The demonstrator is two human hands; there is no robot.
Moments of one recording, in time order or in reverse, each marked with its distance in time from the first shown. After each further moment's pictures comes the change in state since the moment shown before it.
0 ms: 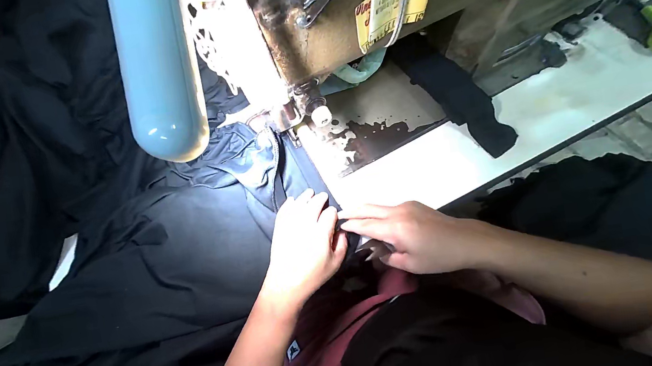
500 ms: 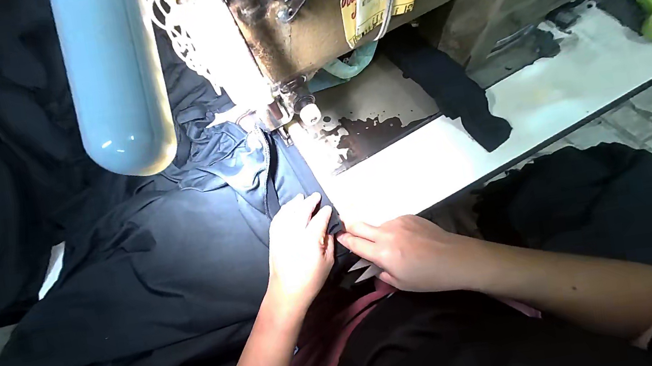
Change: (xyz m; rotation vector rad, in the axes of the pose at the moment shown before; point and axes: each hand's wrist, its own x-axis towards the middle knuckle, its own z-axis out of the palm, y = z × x) left_hand -0.008 0.011 0.007 -0.081 0.041 -0.159; right_hand -0.007 -0.012 0.019 -0.248 -0.114 0.061
